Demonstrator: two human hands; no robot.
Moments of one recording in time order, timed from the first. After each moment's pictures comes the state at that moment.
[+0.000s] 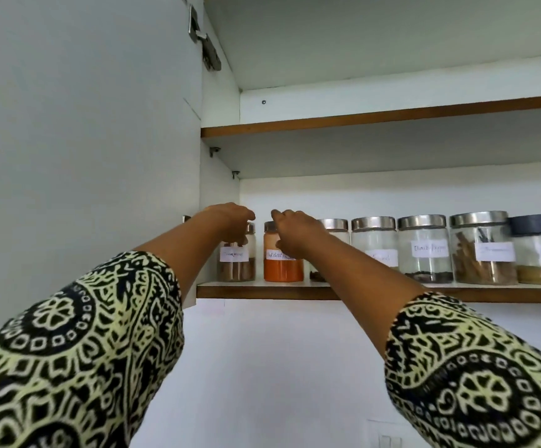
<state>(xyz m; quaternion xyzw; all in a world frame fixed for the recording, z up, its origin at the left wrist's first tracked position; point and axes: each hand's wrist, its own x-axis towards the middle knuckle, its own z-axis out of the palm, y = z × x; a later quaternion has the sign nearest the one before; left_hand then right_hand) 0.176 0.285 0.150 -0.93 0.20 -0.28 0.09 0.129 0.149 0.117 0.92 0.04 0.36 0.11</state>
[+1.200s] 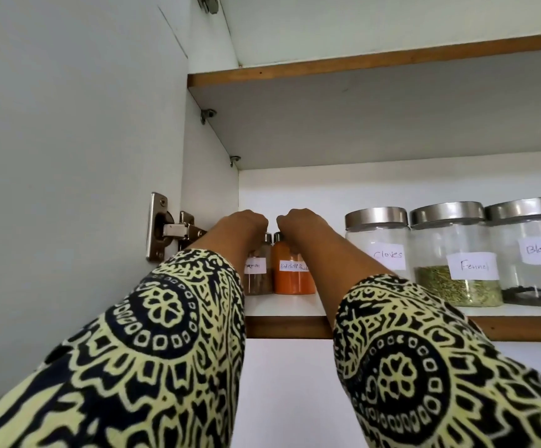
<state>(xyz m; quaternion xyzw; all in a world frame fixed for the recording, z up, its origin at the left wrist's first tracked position) 0.340 0.245 0.153 -0.93 0.19 -0.31 0.08 0.276 0.148 0.145 0.94 -0.05 0.28 0.18</state>
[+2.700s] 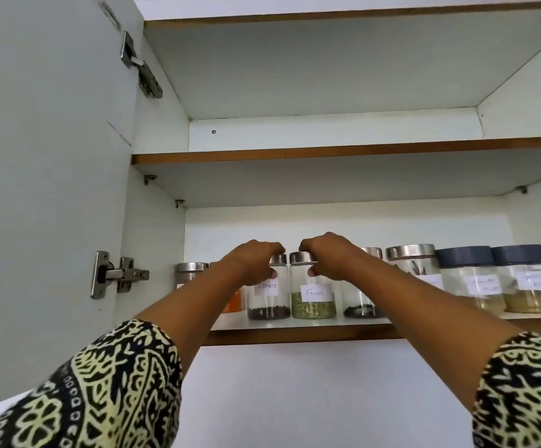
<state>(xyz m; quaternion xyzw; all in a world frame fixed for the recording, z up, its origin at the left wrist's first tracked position) 0.176 0.151 0.136 -0.87 0.37 -0.32 -0.05 0.095 0.004 0.137 0.94 -0.04 0.33 0.08</state>
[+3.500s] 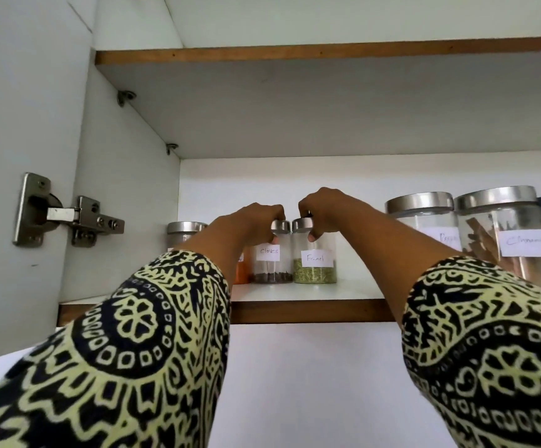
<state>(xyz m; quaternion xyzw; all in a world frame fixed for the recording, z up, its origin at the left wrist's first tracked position) 0.302 0.134 0.140 -0.88 0.36 -0.31 -0.06 0.219 0.005 0.156 0.94 -0.07 0.29 0.18</state>
